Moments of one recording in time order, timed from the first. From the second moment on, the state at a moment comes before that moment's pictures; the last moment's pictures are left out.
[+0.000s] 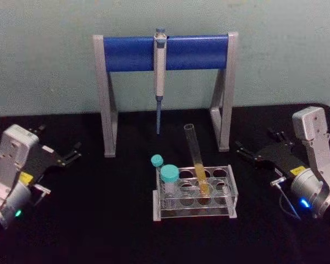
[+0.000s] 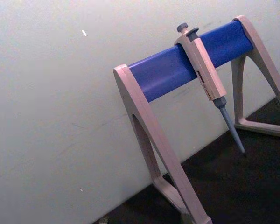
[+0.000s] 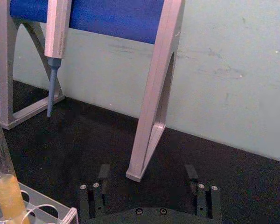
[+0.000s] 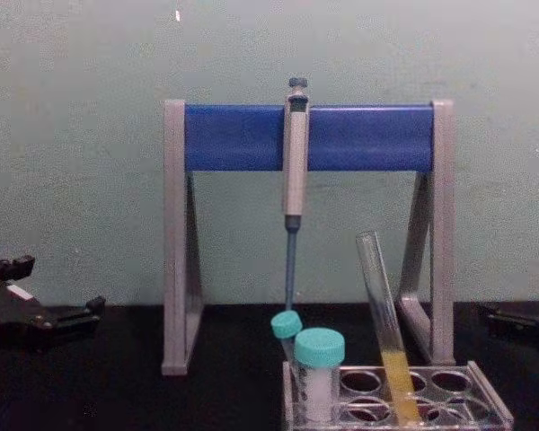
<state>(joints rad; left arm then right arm) -0.20 0.60 0.45 -1.41 -0.25 -0.12 0.03 0.16 0.39 -0.26 -1.47 0.24 0.09 0.18</state>
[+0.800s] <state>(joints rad) -0.20 0.60 0.45 -1.41 -0.25 -0.12 0.03 0.16 0.39 -0.26 -1.47 0.24 0.09 0.18</state>
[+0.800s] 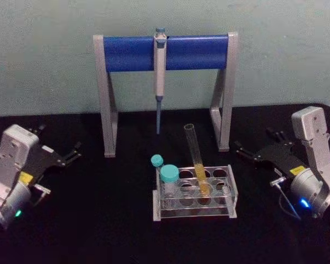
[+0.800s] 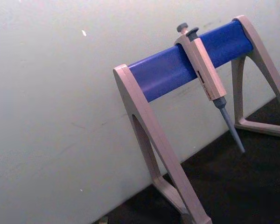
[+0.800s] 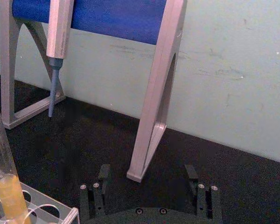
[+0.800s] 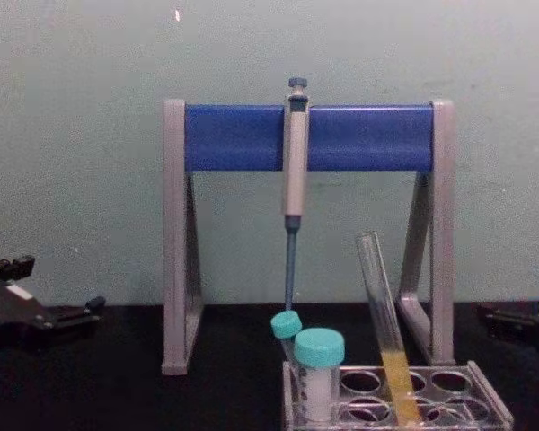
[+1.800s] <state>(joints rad) -0.20 0.60 0.45 -1.41 -0.25 -0.12 0.03 0.16 0.39 -0.27 -1.47 0.24 0.09 0.18</state>
